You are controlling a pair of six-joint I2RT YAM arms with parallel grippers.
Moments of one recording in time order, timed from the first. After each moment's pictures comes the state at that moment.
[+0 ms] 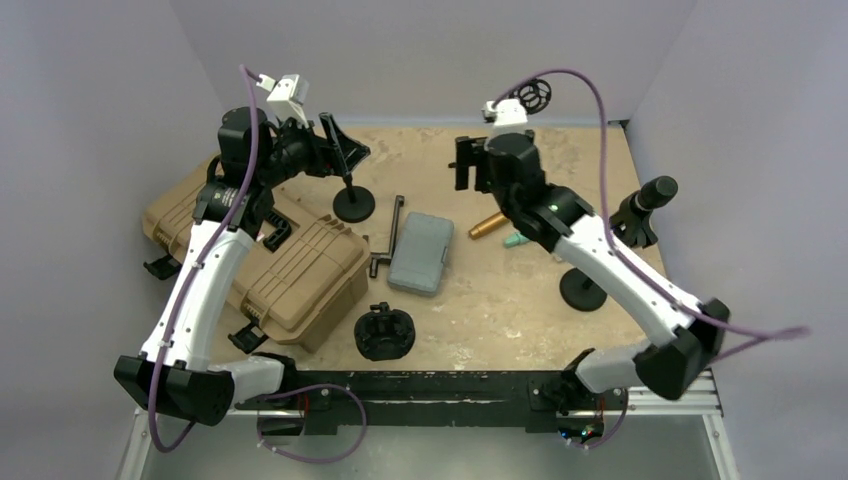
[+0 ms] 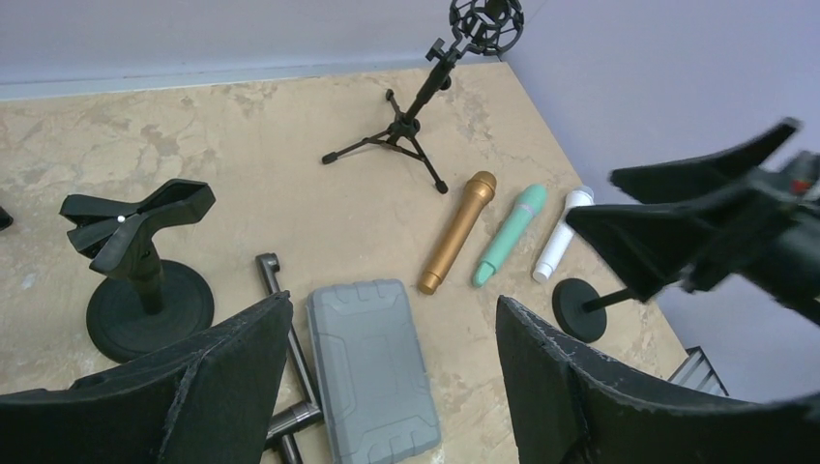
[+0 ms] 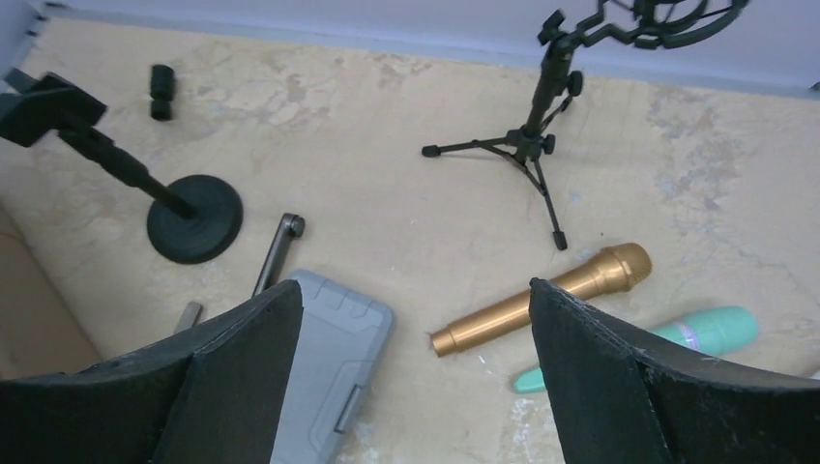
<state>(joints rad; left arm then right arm) -0.20 1.23 1.41 -0.42 0.43 -0.36 0.69 1.42 1.43 -0.40 0.51 0.23</state>
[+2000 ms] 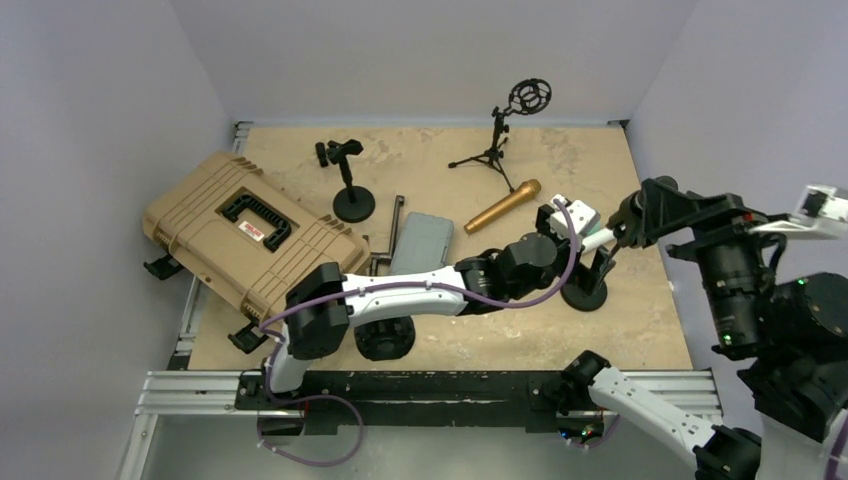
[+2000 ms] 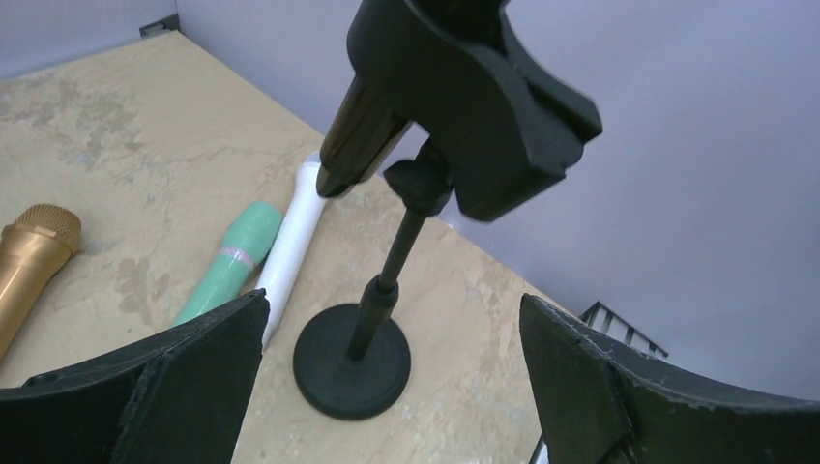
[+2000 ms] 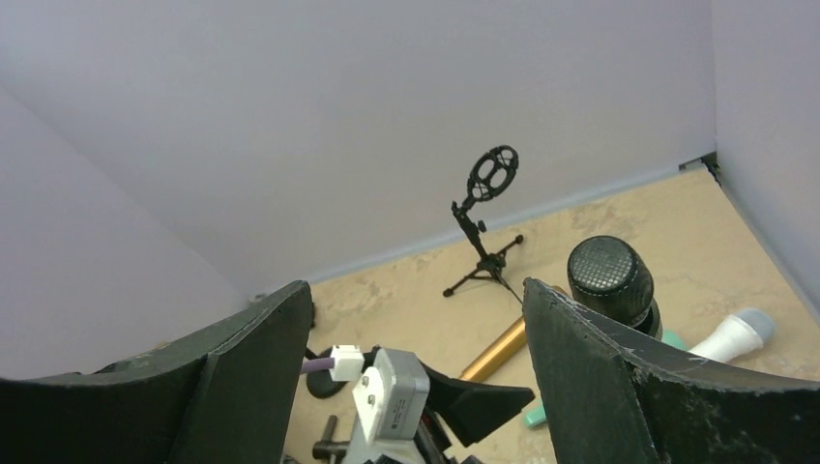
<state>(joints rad) -1.29 1.98 1.65 0.25 -0.30 -0.28 0.67 0.68 1.62 -0.80 0.66 0.37</state>
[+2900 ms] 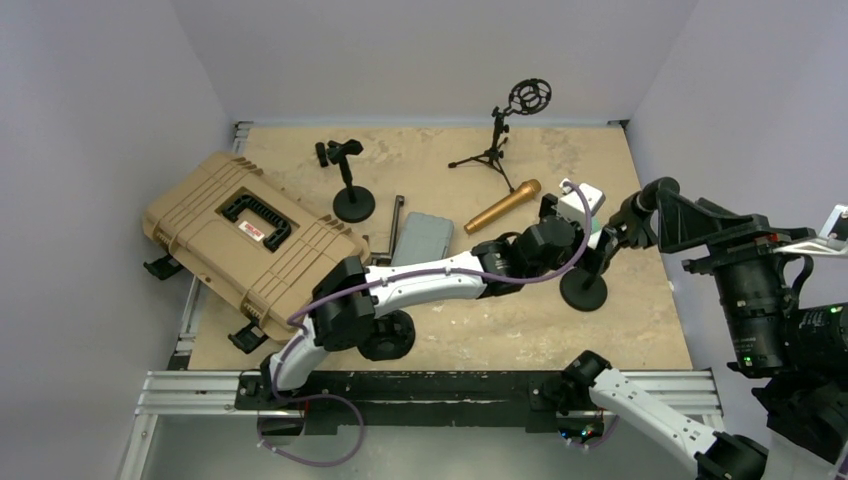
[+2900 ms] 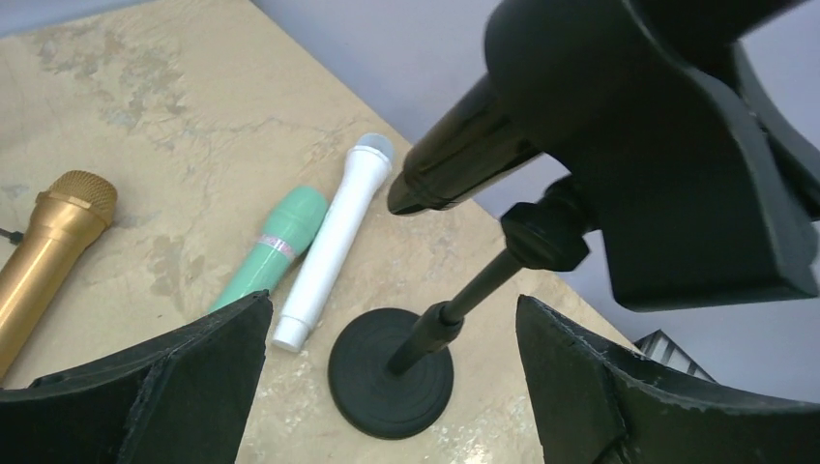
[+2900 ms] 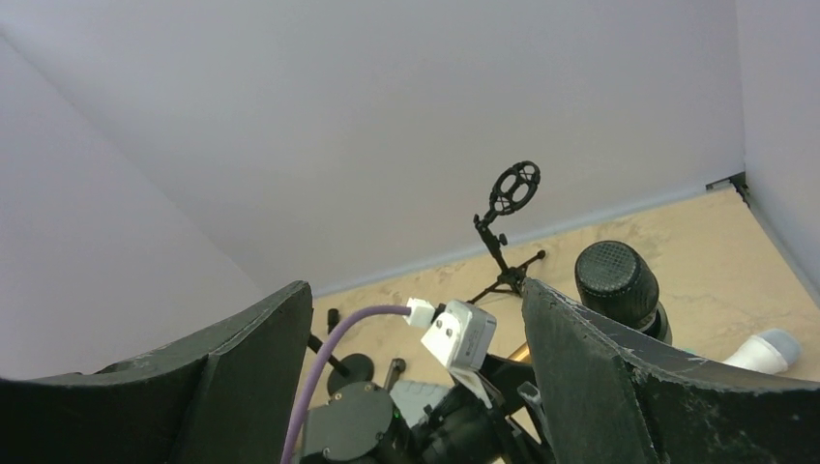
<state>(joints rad) -1.26 2.18 1.93 0.10 -0.37 -0.33 0.67 0.60 1.62 -0.77 0.61 0.36</state>
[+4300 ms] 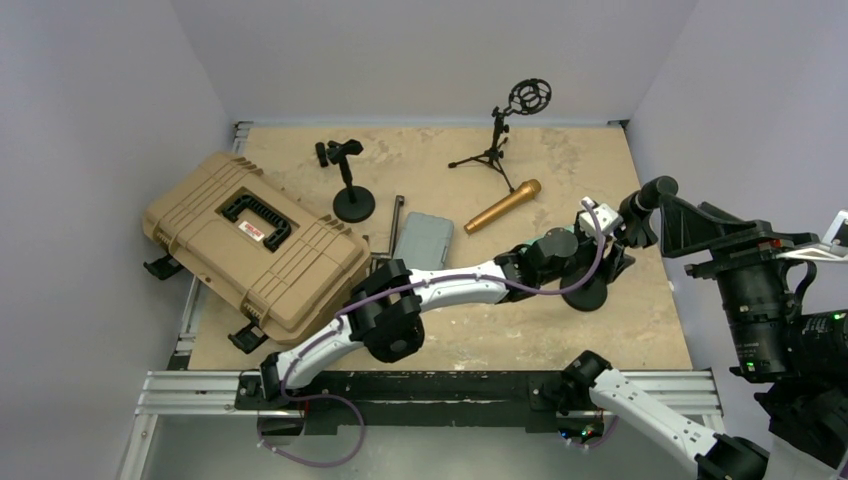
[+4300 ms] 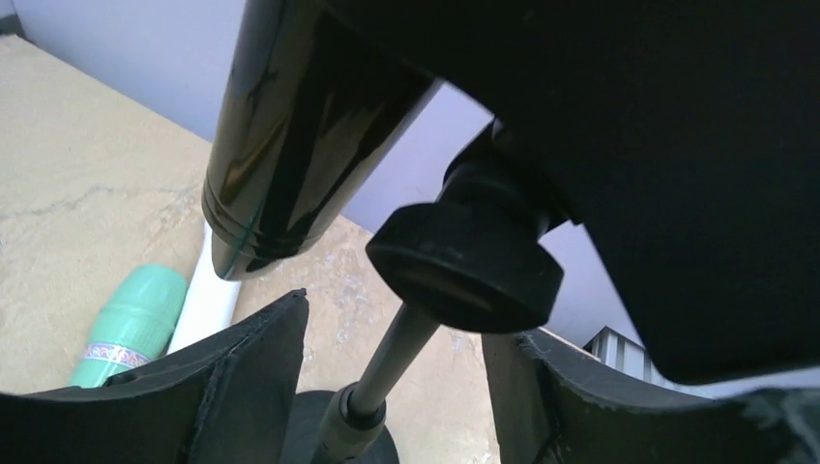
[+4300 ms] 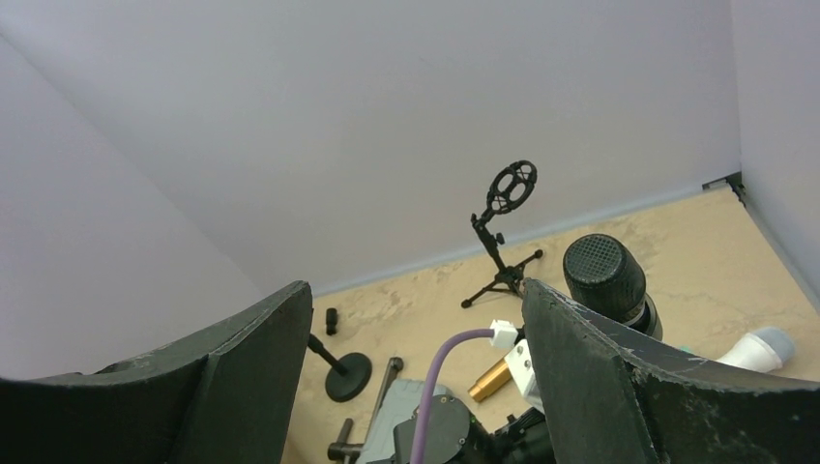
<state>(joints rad) -1.23 2.45 2.06 0.40 -0.08 -0.29 0.67 0.58 1.61 -0.78 0.61 0.35</state>
